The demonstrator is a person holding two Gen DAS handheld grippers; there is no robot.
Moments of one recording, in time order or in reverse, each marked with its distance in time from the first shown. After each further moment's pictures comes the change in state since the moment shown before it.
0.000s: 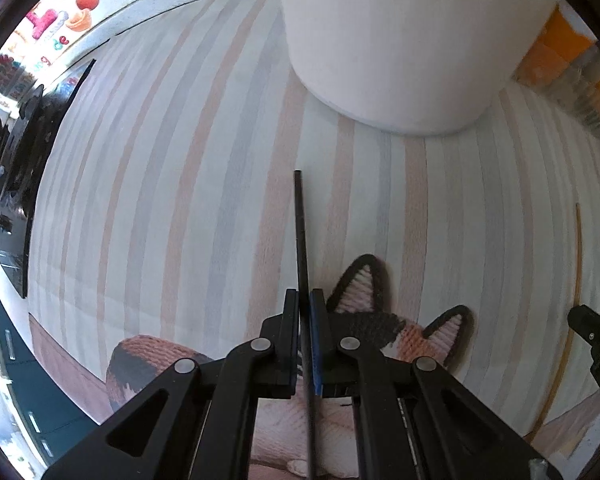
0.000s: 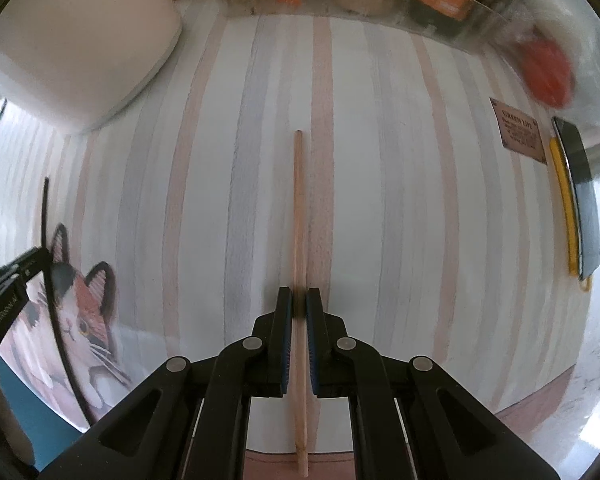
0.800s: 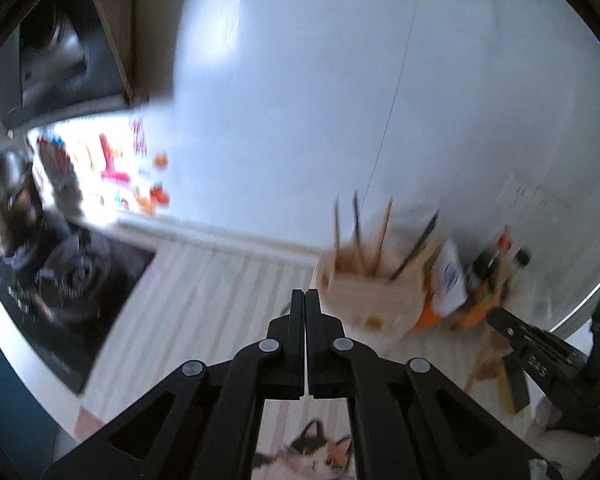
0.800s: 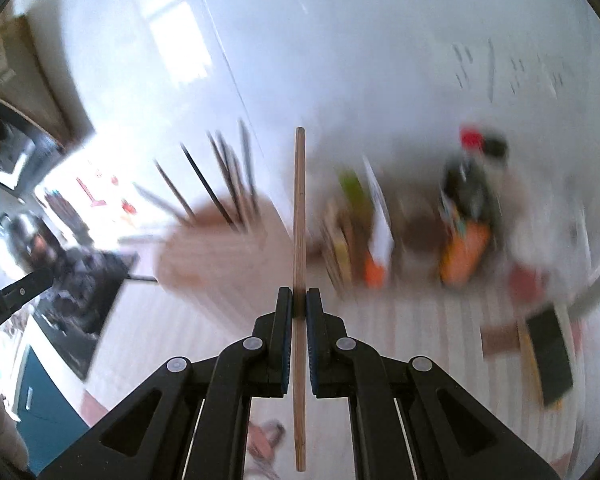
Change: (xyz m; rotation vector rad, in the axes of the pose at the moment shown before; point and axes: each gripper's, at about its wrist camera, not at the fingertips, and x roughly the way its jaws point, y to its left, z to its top) left arm -0.287 0.081 0.026 -0.105 -0.679 -0.199; right arm -0.239 0.035 0.035 -0.057 -0.670 0.266
